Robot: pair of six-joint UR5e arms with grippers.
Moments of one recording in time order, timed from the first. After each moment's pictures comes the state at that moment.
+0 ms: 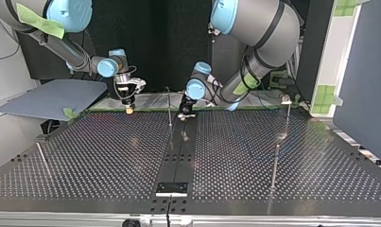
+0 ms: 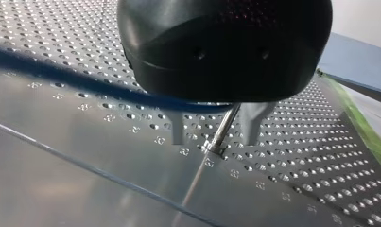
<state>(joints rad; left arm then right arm) -0.47 -2.56 -1.33 -2.62 -1.62 -1.89 1.85 -0.55 1.55 -0.94 1.36 1.59</state>
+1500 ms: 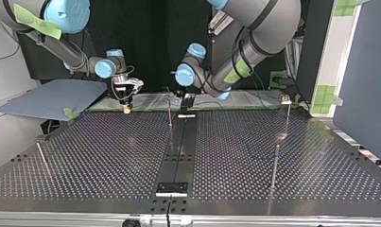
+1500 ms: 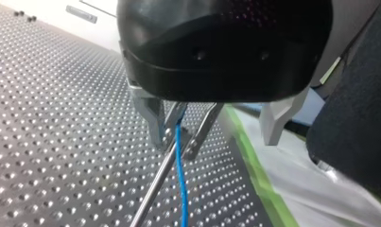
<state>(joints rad) -0.57 -2.47 -1.45 -2.78 -1.68 -1.69 1.83 -0.55 1.54 -0.91 1.36 1.59</state>
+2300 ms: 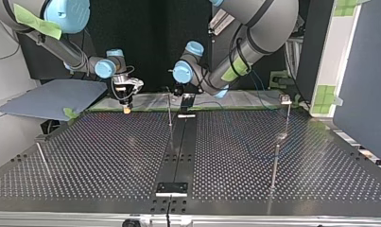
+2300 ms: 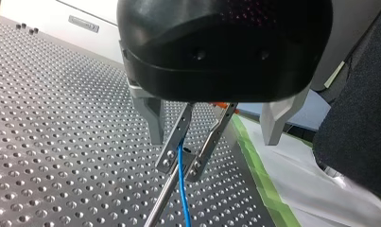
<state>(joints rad) -0.59 -2.47 -1.46 -2.75 -1.69 -1.70 1.83 -0.55 1.54 -0.91 1.36 1.59</state>
